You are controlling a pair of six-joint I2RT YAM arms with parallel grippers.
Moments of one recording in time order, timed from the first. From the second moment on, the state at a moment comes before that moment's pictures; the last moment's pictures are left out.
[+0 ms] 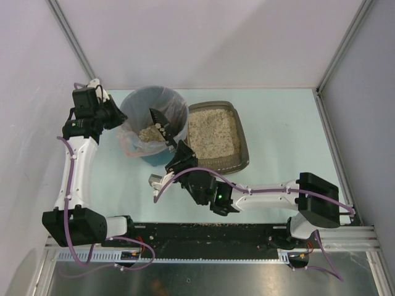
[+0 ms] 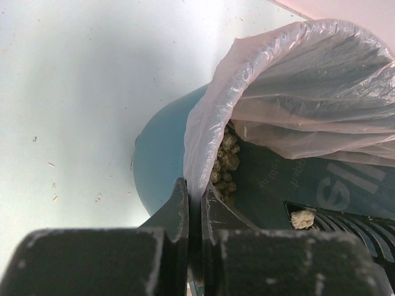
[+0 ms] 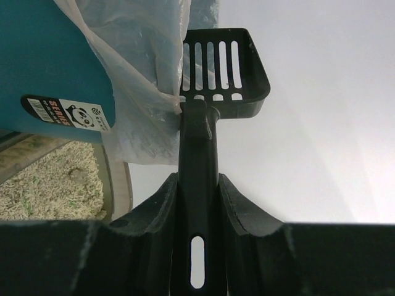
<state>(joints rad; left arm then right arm) 0.10 1.27 1.37 -0.70 0.20 -0.34 1.35 1.61 1.03 0.62 0.74 -1.50</state>
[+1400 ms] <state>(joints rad) 0.10 1.27 1.37 -0.71 0.21 -0.34 1.33 1.56 1.09 0.71 0.78 -1.74</state>
